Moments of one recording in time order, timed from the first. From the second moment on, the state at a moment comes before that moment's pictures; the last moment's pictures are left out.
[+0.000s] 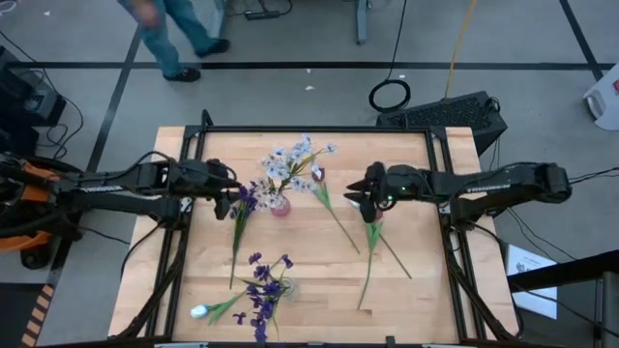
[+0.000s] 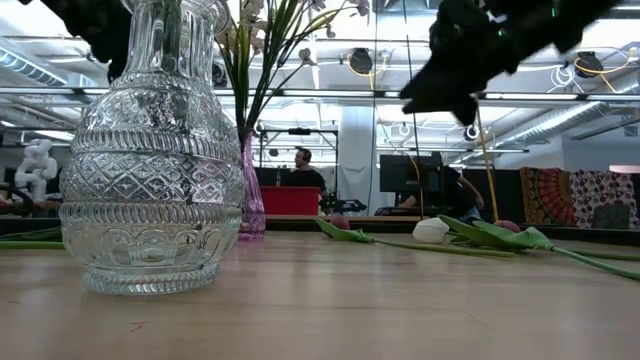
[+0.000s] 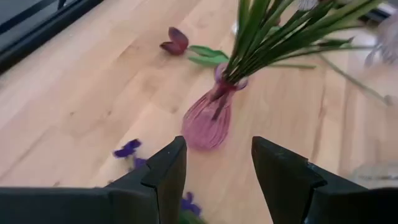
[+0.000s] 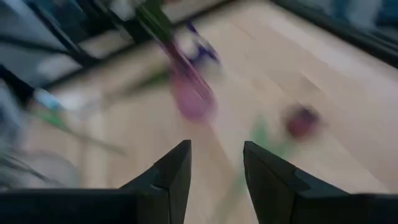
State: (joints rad) left arm 0.09 0.70 0.71 -0.68 -0.11 -0.38; right arm -0.07 1.12 0.64 0.04 0.09 0.41
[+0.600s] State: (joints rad) left arm -0.12 1.06 0.71 -0.22 -0.41 -0.44; right arm -0.27 1.44 0.65 0.61 -0.30 0.30
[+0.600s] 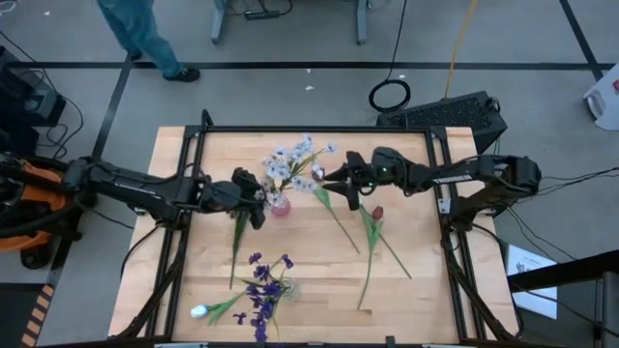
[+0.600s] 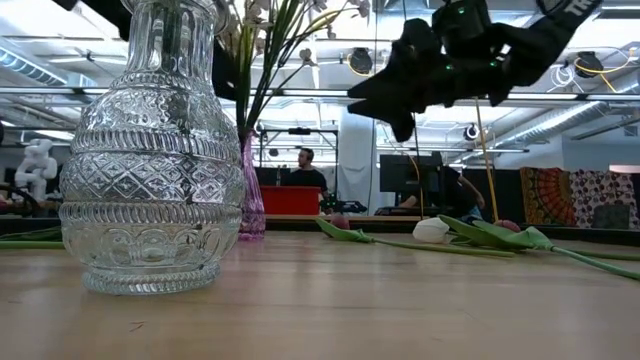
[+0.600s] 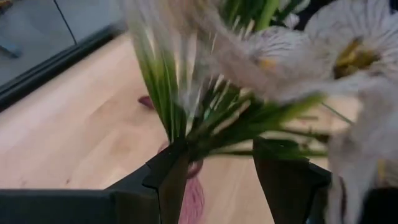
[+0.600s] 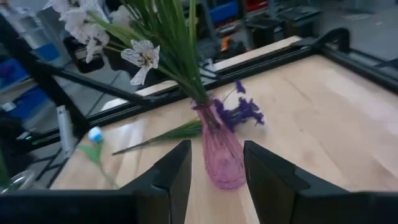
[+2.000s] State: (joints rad) left arm -0.12 1.04 0.76 -0.15 -0.50 -0.25; right arm -0.20 1.46 0.71 0.55 -0.27 0.27
